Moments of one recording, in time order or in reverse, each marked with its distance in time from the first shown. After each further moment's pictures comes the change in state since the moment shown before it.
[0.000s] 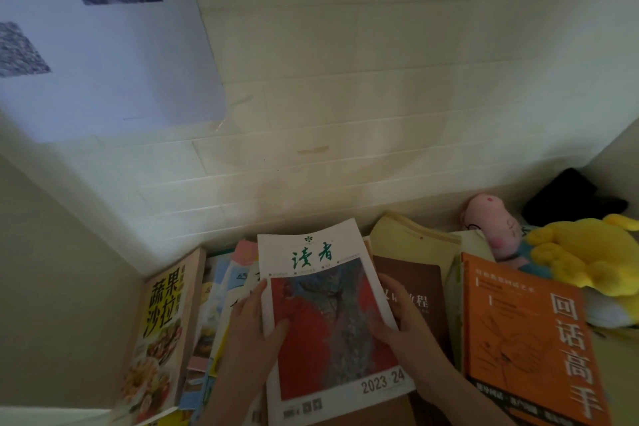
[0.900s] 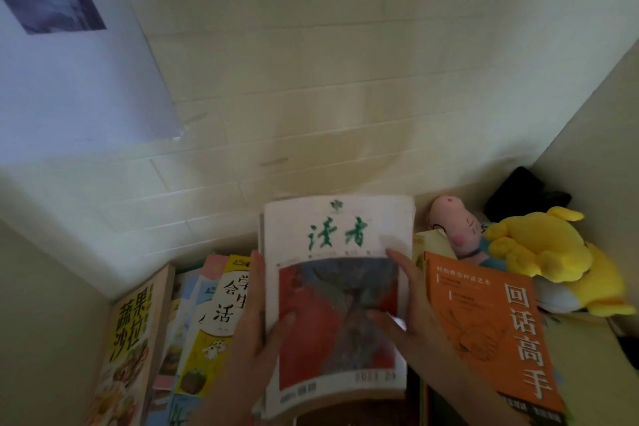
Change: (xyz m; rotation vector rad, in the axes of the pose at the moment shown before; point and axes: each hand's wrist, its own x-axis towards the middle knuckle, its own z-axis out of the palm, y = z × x) left_hand -0.038 0.063 0.016 -0.392 -0.114 0.455; right_hand -0.034 -0.040 -0.041 -0.453 0.179 -0.656
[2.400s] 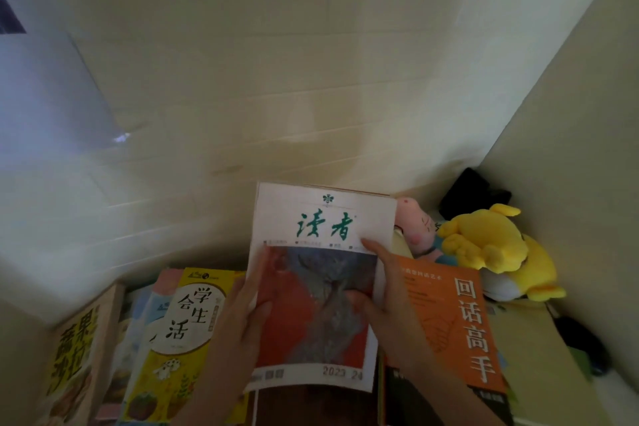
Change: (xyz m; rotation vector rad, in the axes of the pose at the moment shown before) left_hand 0.025 -0.012 0.032 0.249 -0.028 0.049; right_hand 0.005 0.034 -0.017 0.118 0.124 0.178
